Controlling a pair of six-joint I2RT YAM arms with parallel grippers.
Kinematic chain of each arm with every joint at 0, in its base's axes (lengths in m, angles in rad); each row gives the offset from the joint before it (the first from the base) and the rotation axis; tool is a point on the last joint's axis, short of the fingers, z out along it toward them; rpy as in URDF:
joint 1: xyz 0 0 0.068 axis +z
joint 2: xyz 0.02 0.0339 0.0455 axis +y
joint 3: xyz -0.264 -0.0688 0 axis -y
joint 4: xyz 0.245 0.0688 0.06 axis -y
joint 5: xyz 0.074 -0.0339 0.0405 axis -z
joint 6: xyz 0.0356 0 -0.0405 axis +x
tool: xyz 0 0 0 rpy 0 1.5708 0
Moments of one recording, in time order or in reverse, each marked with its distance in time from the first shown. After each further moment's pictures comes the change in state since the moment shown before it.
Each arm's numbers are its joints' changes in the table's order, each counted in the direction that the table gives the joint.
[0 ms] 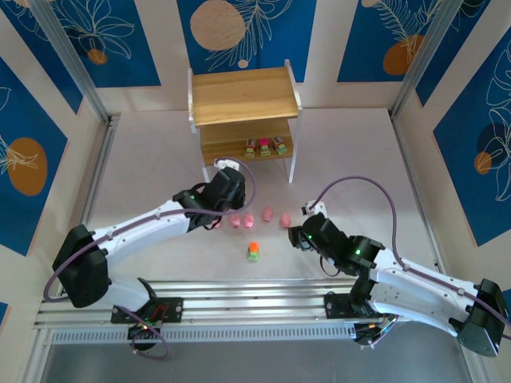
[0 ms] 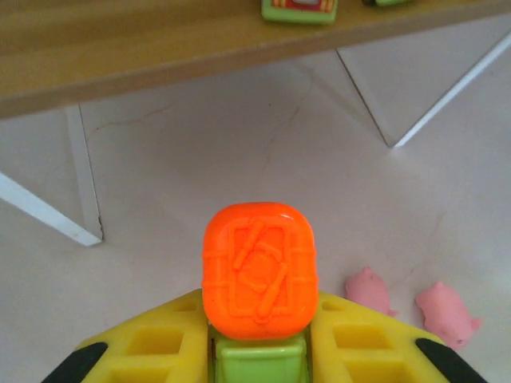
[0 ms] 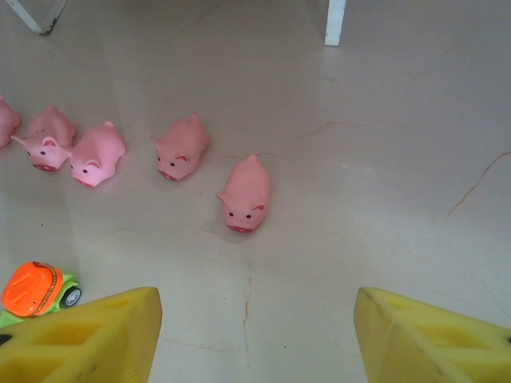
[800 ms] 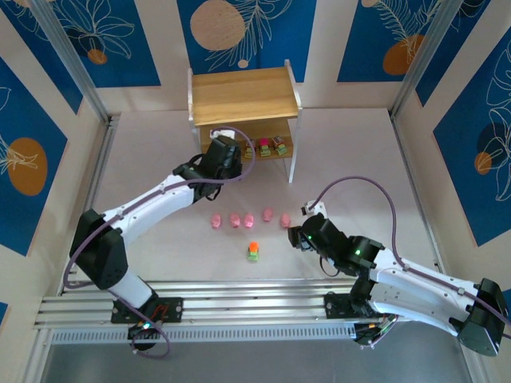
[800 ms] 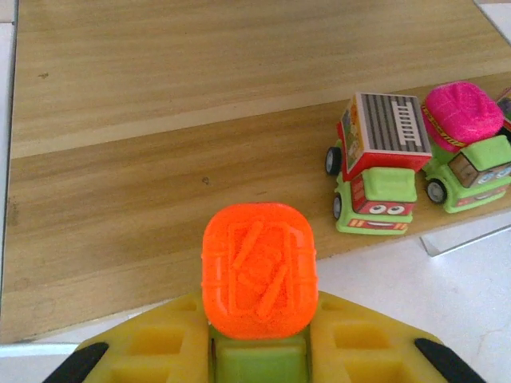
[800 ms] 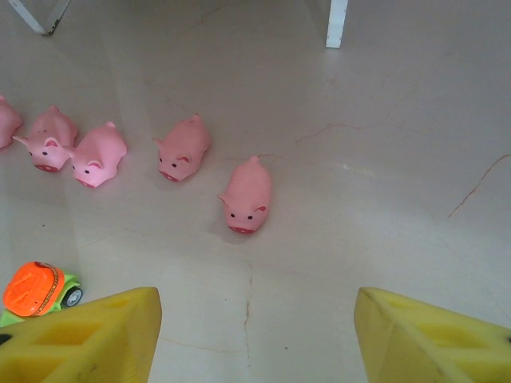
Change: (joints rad) left arm 0.152 0.153 0.229 -0.008 0.018 0.095; right arm 0.010 0.000 0.000 0.003 0.008 0.000
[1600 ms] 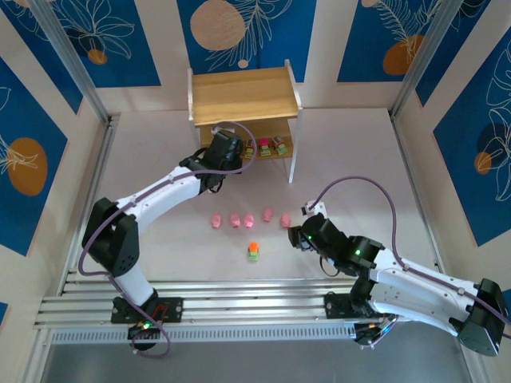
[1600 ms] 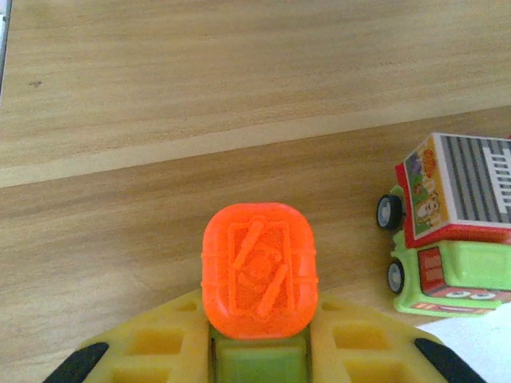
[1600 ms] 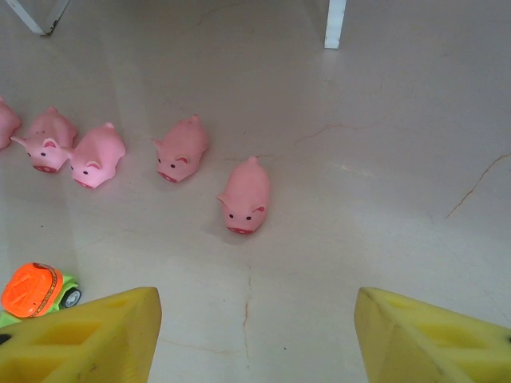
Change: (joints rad) left arm 0.046 0.108 0.059 0.024 0.001 0.000; right arm 0.000 0.000 0.000 0.000 0.003 0.000
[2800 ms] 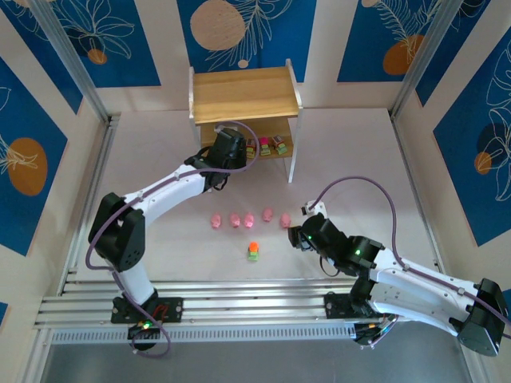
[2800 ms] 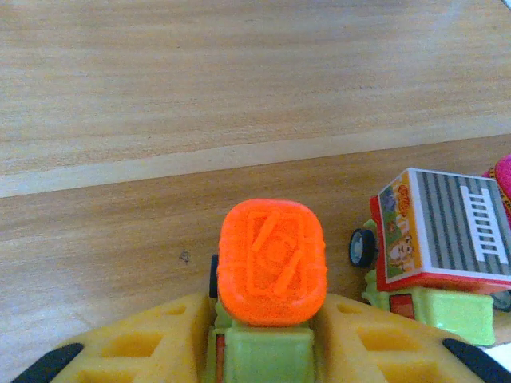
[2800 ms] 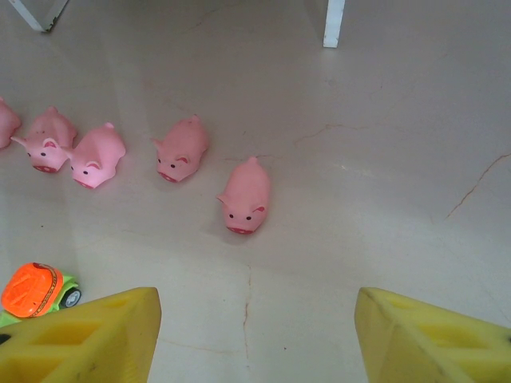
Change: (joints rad) left arm 0.002 0.051 0.021 0.071 0.021 -0.031; right arm 0.000 0.000 0.000 0.000 0.000 0.000
